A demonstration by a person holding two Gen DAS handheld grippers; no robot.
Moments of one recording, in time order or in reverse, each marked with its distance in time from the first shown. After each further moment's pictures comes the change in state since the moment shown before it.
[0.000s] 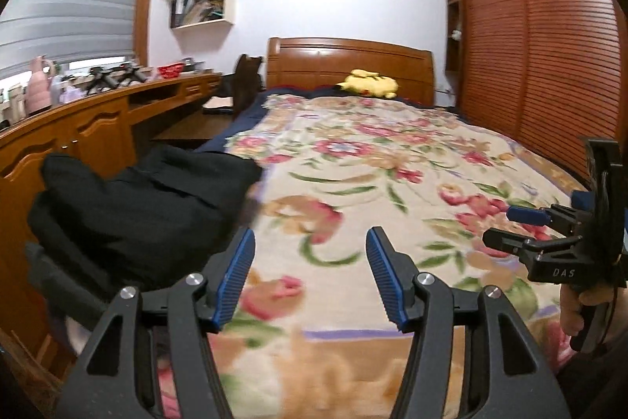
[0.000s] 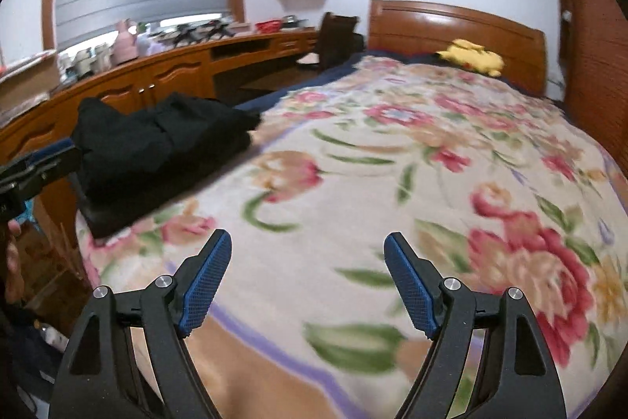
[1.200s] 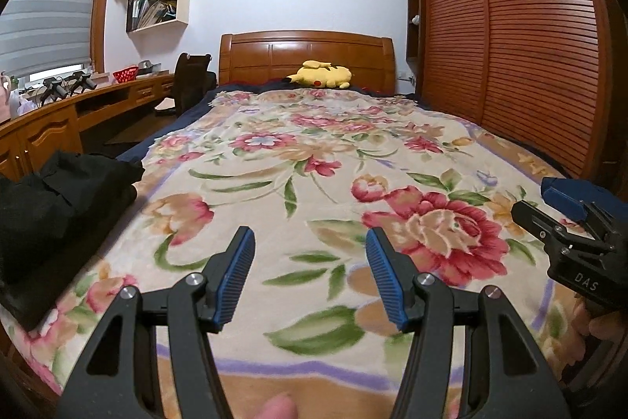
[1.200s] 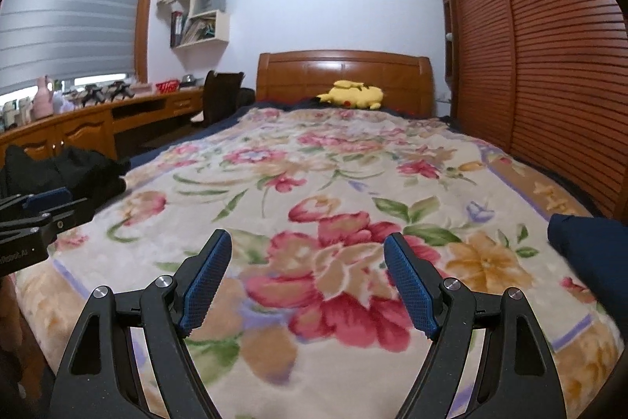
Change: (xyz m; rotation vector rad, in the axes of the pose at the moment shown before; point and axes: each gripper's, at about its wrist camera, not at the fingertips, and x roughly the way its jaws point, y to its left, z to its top) left arm 0.053 -0.183 -0.003 0.044 0.017 -0.070; right arm -0.108 -0.149 -0.065 0.110 -0.229 -0.320
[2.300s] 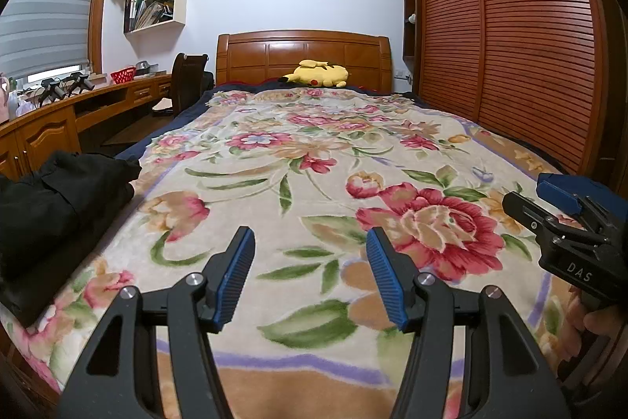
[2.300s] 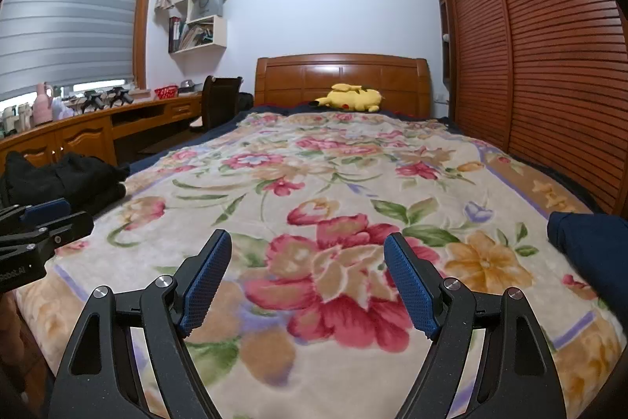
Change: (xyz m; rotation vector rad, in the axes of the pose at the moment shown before) left arm -0.001 -0.008 -0.005 0.001 0.003 -0.004; right arm -0.001 -0.003 -0.001 0.006 -0.008 0.002
